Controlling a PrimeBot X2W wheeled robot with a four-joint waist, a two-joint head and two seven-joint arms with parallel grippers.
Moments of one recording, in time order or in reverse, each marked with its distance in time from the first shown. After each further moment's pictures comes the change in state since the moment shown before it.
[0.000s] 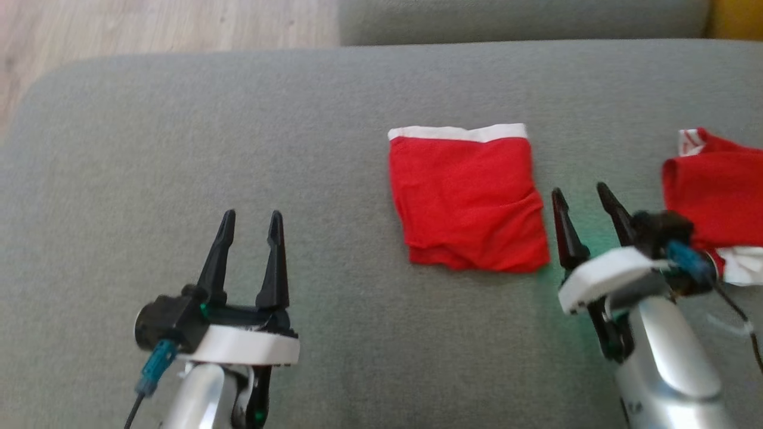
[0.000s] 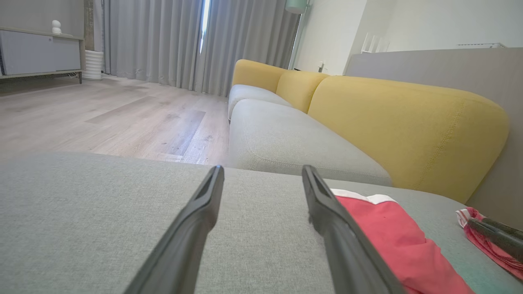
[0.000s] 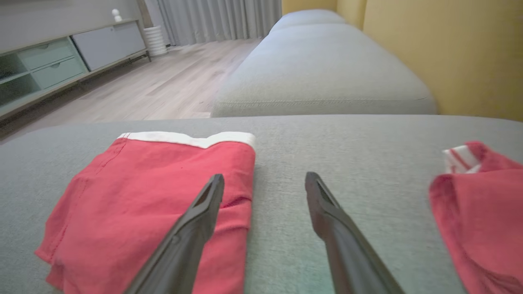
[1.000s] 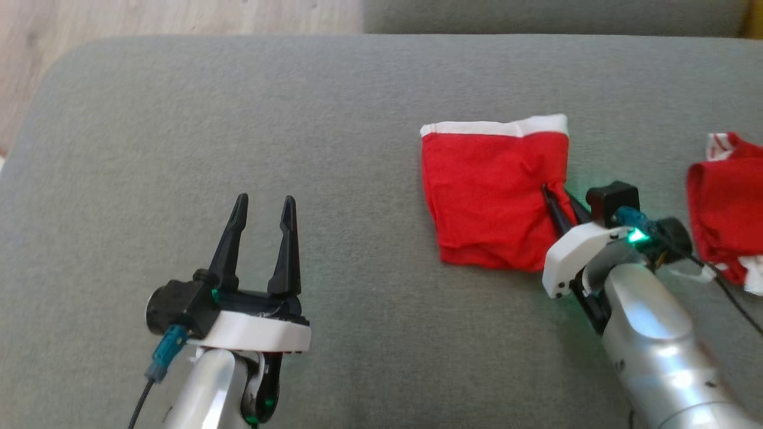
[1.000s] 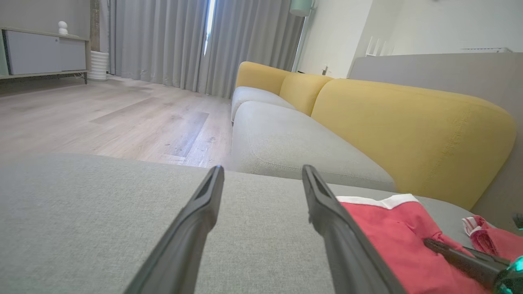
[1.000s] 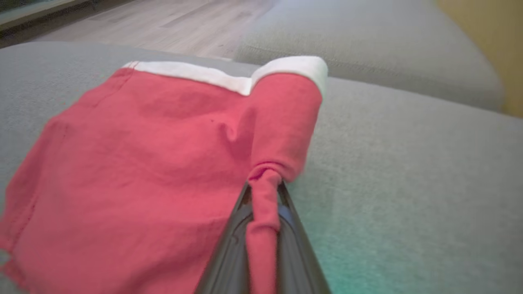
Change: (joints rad) left arm -0.052 0.000 -0.049 0.009 -0.026 0.018 0.000; right arm -0.260 -0.015 0.095 0.449 -0.101 0.000 -0.044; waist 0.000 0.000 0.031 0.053
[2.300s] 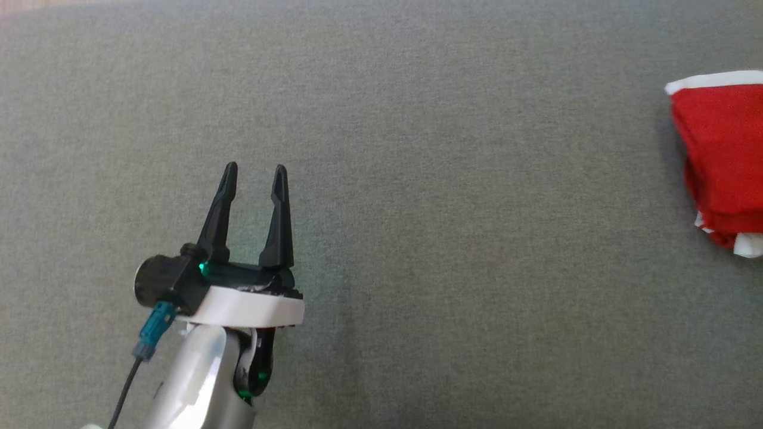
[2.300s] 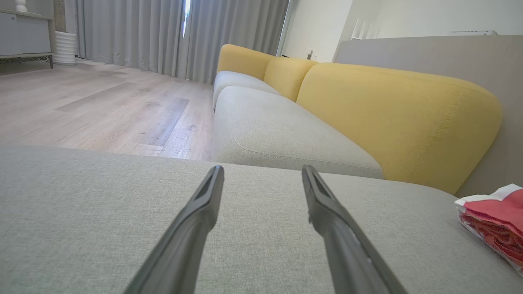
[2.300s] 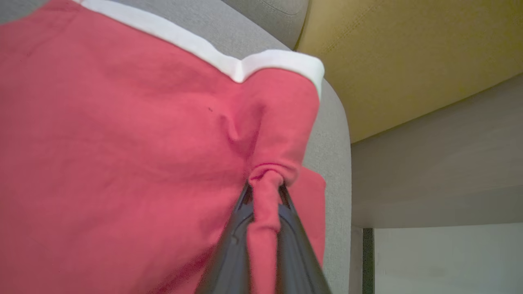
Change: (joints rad) left arm -0.064 0.000 0.022 -0.010 0.007 -0.010 0.000; right arm -0.061 -0.753 0.351 -0.216 0.322 0.000 0.295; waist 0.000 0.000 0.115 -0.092
